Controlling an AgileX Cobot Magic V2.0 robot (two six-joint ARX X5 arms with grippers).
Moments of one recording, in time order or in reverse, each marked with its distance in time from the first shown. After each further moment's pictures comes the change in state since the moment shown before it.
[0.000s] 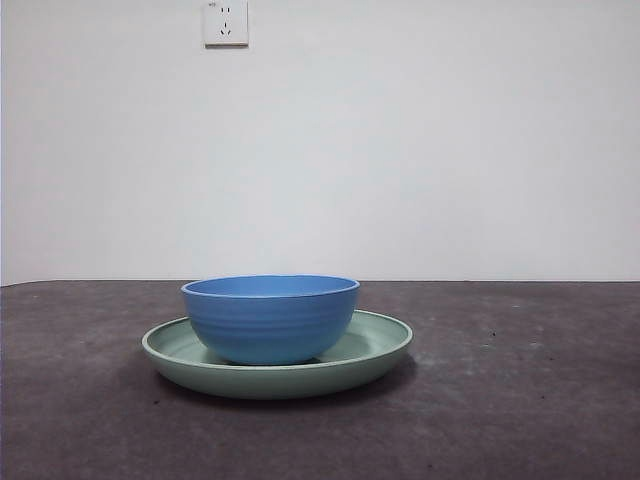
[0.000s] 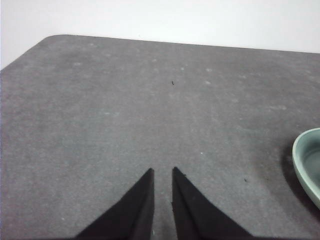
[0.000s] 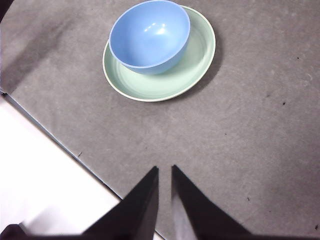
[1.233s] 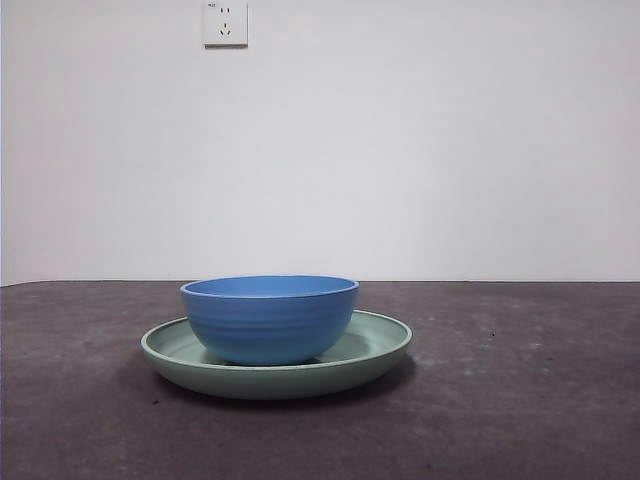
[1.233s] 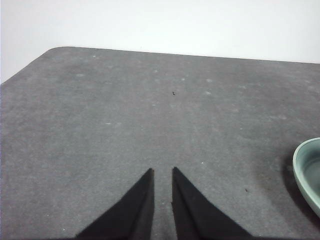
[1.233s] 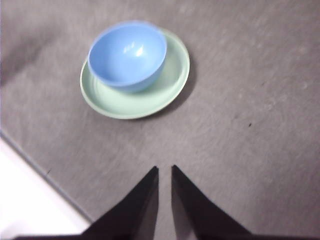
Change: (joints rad) left arm 0.002 -0.025 -0.012 0.021 -0.001 0.004; right arm -0.141 -0.106 -0.097 0.110 -0.010 -0.124
